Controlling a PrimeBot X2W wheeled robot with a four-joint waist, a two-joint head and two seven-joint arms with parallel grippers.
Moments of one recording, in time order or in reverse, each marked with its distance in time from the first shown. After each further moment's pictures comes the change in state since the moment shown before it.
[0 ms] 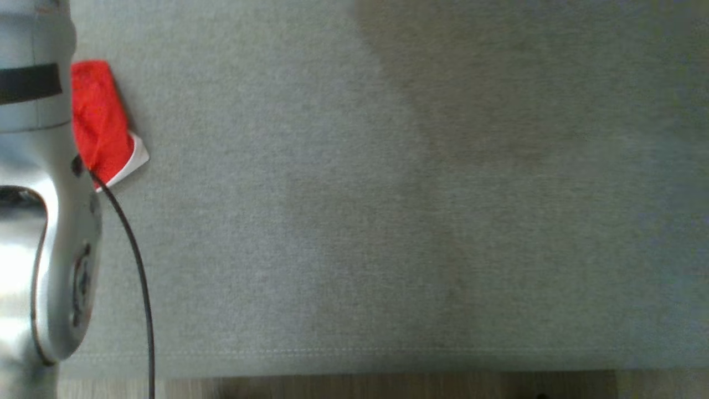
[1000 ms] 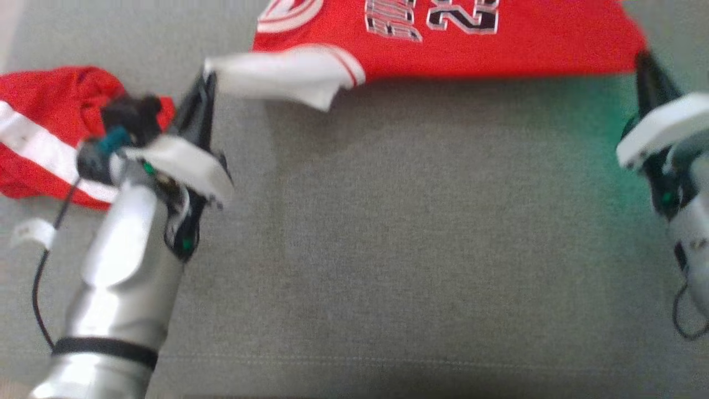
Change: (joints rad) left arm 0.795 0.057 -0.122 0.122 0.197 -0.188 -0.007; right arm 0.614 0.012 0.406 0.298 0.383 0.000 -0.044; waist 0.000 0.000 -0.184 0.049
